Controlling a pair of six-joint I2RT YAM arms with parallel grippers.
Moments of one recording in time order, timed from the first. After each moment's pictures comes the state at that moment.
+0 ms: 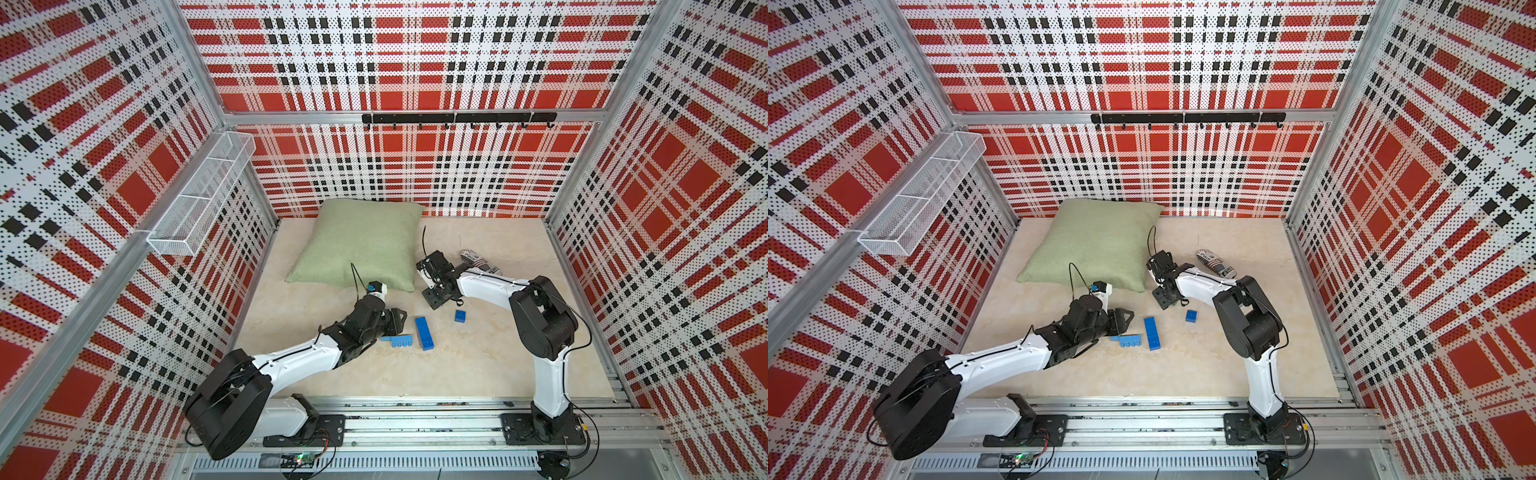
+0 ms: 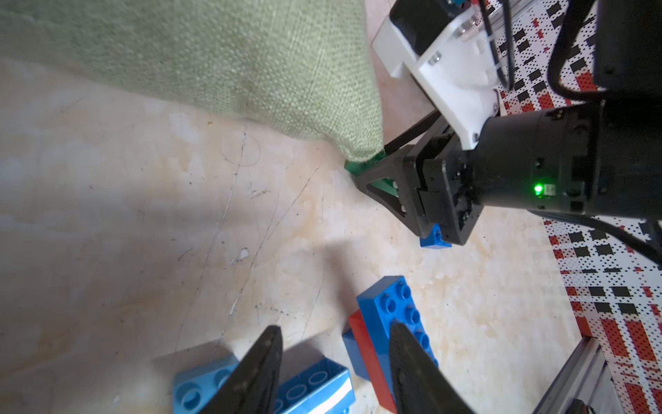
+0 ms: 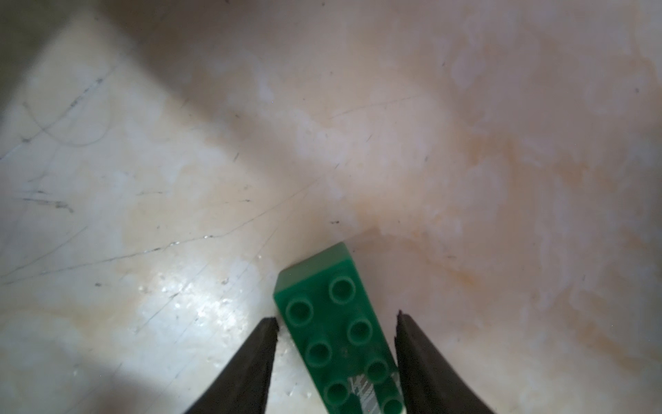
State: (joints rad) left arm -0.70 1.31 0.54 0.14 0.01 -0.72; right arm 0.61 2.01 1.38 -0.53 0.12 -0.04
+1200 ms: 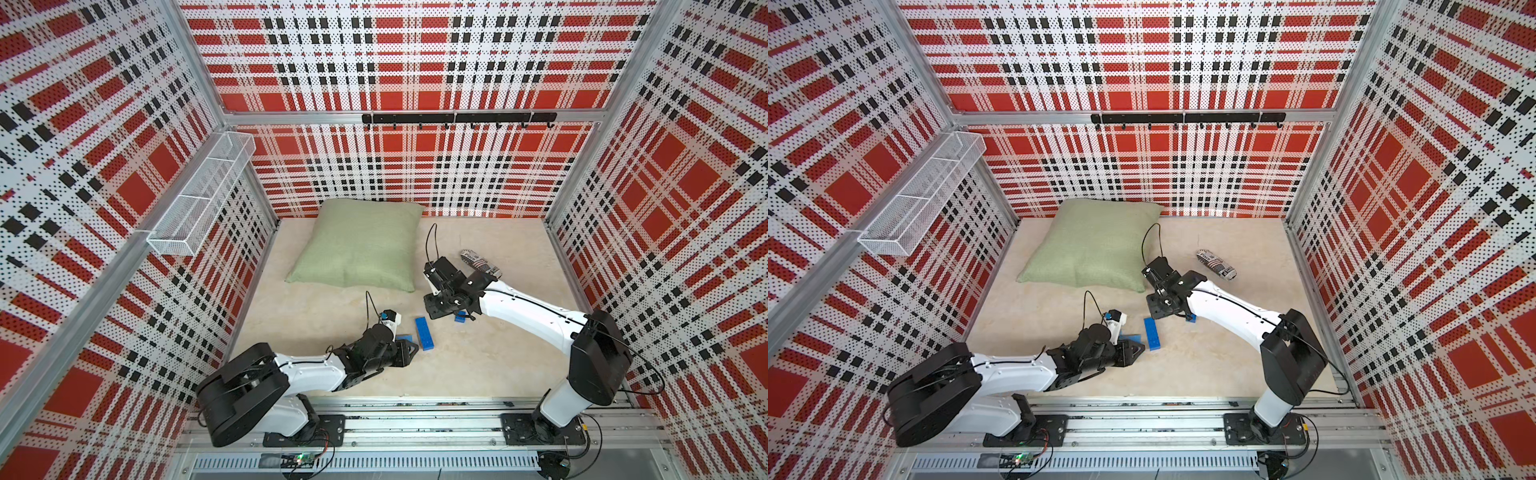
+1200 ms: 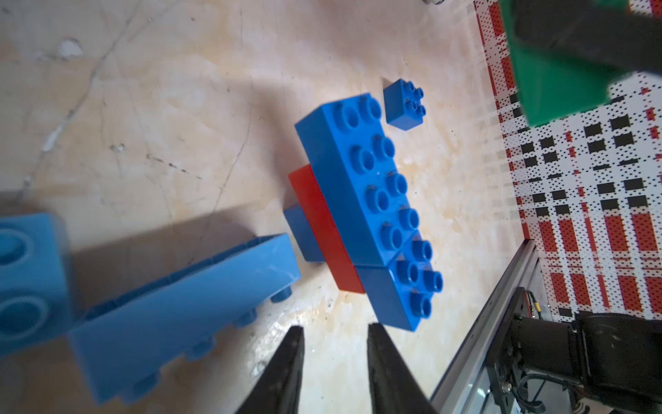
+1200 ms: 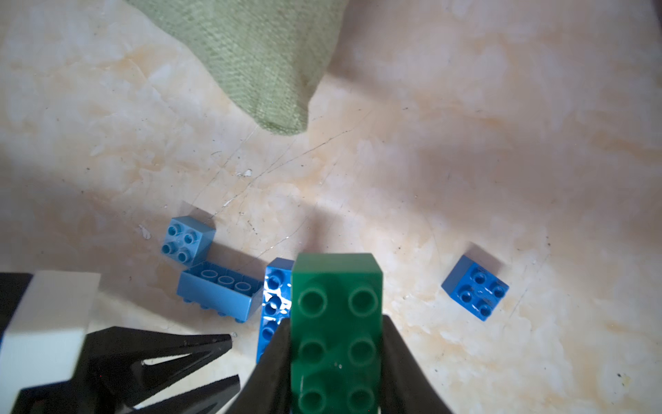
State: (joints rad) left arm -0.89 1.40 0.35 0.42 0.12 -0.87; right arm 0.76 1.64 1.28 -0.75 0.08 0.41
